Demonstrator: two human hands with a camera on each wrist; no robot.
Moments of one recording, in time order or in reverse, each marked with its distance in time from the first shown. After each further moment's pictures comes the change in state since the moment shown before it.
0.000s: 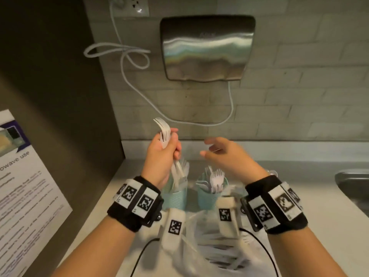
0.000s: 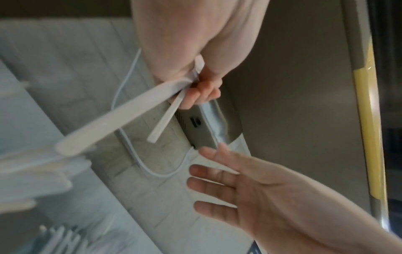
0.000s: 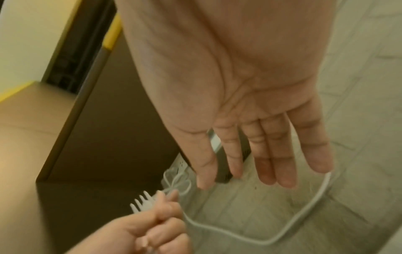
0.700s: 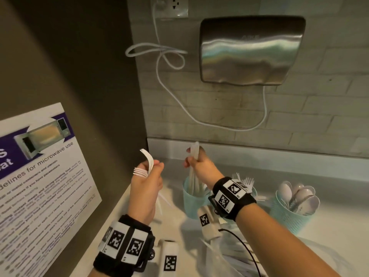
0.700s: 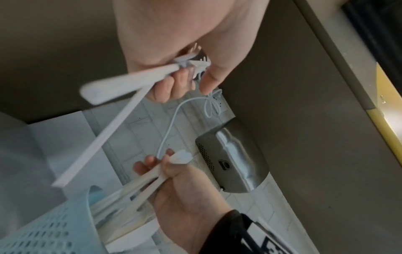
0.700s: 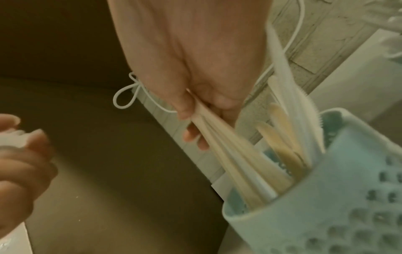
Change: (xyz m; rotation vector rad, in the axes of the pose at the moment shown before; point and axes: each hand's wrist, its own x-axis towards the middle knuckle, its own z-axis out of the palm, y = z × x) left_hand -0.046 -0.002 -0.089 0.021 0.372 -0.061; right_hand 0.071 -0.003 0.138 0.421 -0.132 -0.087
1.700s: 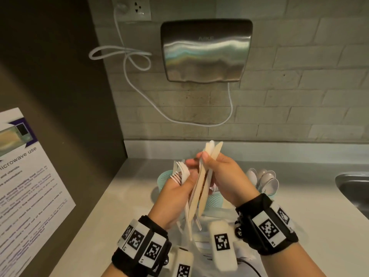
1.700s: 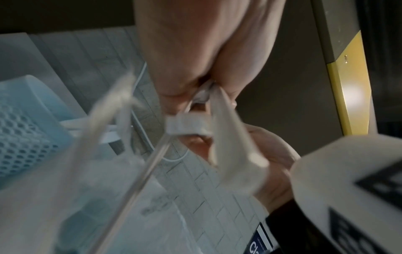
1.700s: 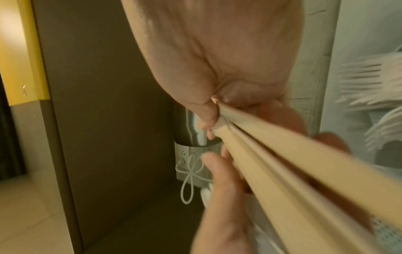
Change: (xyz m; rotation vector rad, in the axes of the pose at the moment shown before) left_hand -0.071 -0.015 0.080 0.020 -0.587 -0.221; right_hand -0.117 -0.044 -0.089 0.493 0.022 0.092
